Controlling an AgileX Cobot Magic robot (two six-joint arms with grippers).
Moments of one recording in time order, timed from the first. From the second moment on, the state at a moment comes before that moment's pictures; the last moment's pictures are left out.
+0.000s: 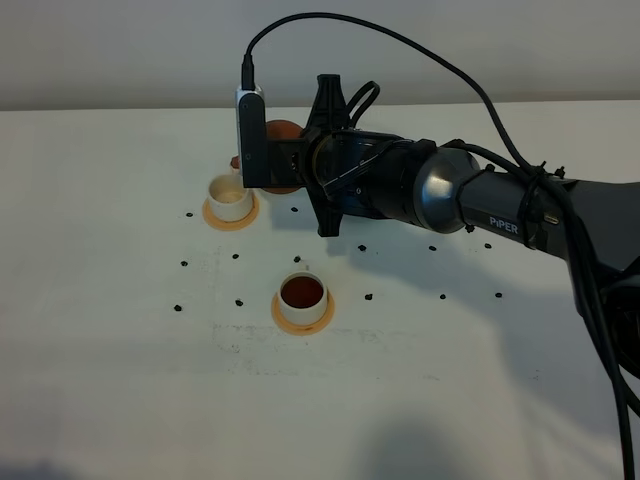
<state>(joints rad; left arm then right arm) -0.03 0.00 -0.50 -0.07 1.04 0.07 0.81 2.19 -1.63 -1.06 0.44 -0.12</state>
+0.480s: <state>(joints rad) -0.03 0.00 -0.50 -0.07 1.04 0.07 0.81 2.19 -1.63 -1.11 0.42 -0.15</state>
